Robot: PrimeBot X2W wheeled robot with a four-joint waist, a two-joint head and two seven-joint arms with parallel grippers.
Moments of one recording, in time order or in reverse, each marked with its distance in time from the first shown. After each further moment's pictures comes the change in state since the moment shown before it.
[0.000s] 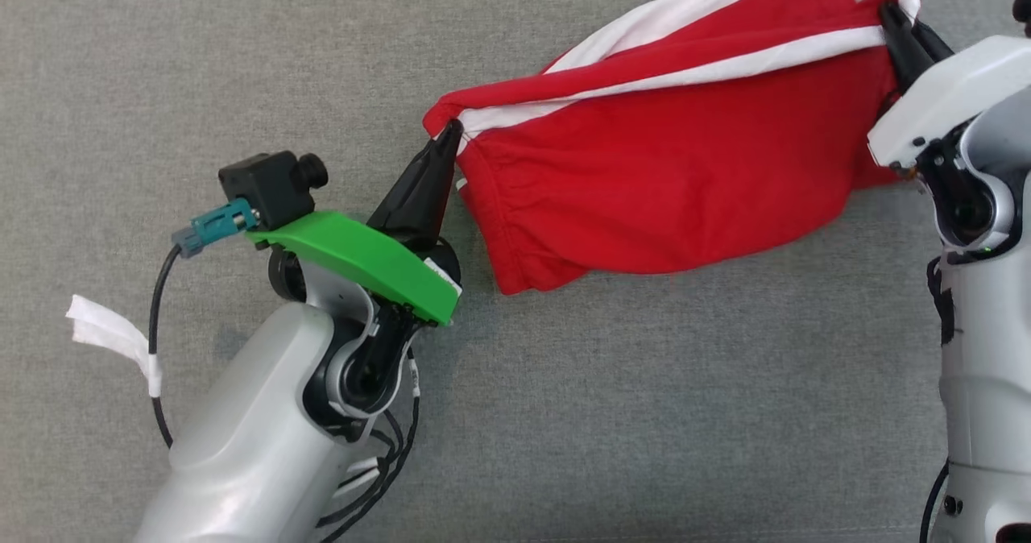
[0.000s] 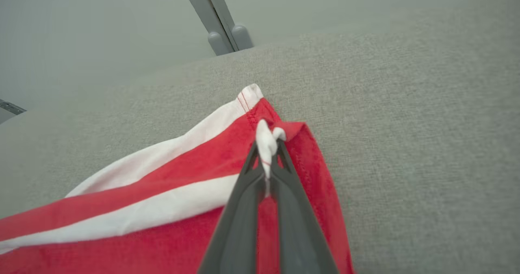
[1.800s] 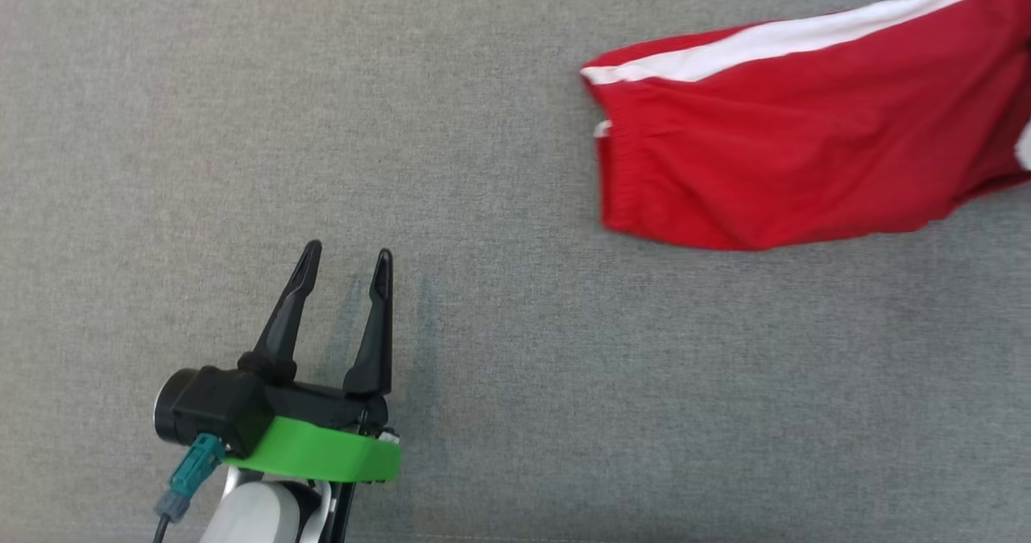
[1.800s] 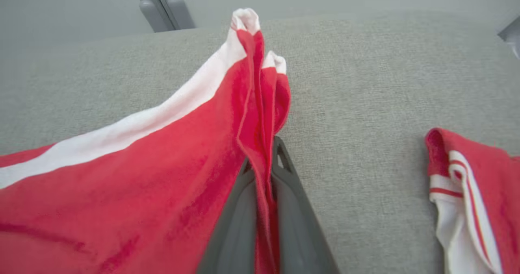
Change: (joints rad) left arm 0.454 -0.060 0.298 -0.169 0.739 -0.065 -0.191; right arm -0.011 -0.240 -0.050 0.095 -0.039 0.001 0.165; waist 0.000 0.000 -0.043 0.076
